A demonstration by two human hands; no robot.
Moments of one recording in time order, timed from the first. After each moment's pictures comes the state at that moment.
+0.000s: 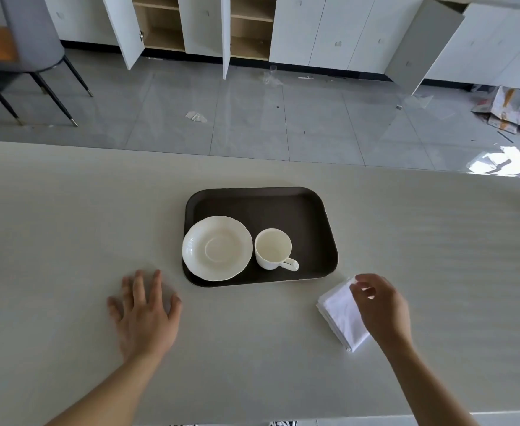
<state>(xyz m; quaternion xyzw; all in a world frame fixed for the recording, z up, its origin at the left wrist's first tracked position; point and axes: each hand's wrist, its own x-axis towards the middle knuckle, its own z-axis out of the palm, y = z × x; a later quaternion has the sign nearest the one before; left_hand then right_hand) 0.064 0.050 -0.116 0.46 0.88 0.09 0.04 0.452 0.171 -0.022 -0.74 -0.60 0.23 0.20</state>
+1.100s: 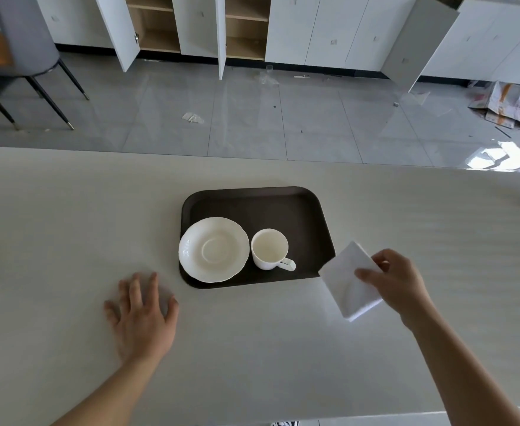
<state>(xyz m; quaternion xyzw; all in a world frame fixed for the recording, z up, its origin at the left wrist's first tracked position) 0.065 0.051 -0.113 0.46 0.88 0.09 0.05 0.467 0.213 0.018 -0.73 -0.55 0.35 0.20</state>
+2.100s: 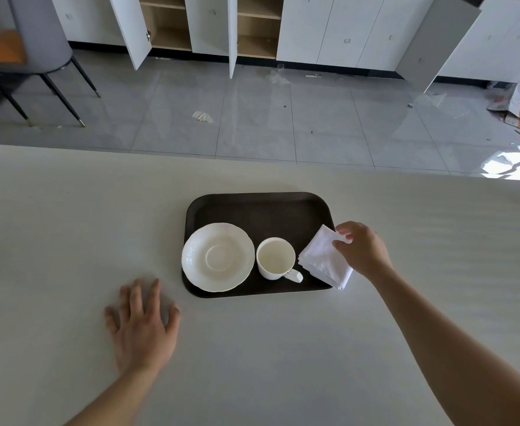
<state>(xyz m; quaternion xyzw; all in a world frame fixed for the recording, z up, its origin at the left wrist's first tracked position) 0.066 0.051 -0.112 0.45 0.89 0.08 0.04 0.410 0.303 -0.019 -0.67 -0.69 0.25 0.12</state>
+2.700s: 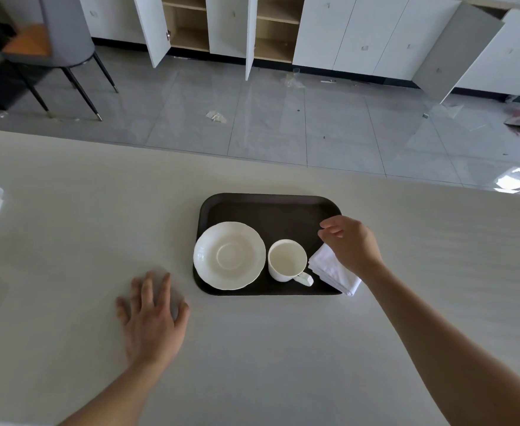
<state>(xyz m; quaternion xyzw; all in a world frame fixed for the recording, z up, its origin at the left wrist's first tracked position) 0.066 0.051 -0.109 0.45 0.89 0.08 0.05 0.360 0.297 0.002 -0.60 -0.72 0.30 0.19</state>
